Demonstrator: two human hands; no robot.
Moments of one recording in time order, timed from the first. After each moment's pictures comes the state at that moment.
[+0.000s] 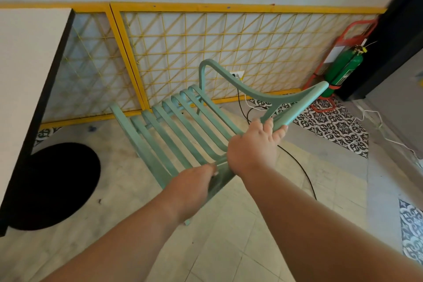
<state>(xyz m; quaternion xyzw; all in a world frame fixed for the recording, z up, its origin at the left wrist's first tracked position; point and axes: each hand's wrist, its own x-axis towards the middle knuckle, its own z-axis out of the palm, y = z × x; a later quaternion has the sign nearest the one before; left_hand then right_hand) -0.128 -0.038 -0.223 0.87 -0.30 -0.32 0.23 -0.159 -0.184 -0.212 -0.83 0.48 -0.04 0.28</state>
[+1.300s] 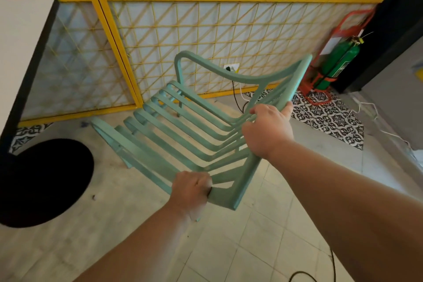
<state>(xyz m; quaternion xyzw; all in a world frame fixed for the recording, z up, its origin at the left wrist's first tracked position) -0.130 -0.062 -0.353 0.85 -0.33 -0.24 0.35 -0.175 -0.256 -0.214 -0.88 0.41 0.01 0.24</state>
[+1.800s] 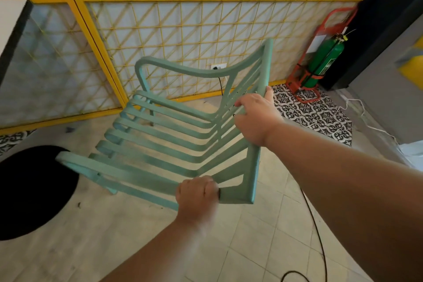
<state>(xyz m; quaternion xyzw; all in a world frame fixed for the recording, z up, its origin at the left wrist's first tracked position) -0.194 -0.115 -0.360 0.88 -0.33 -0.16 0.30 -0.180 -0.315 -0.212 -0.92 0.33 0.04 0.22</state>
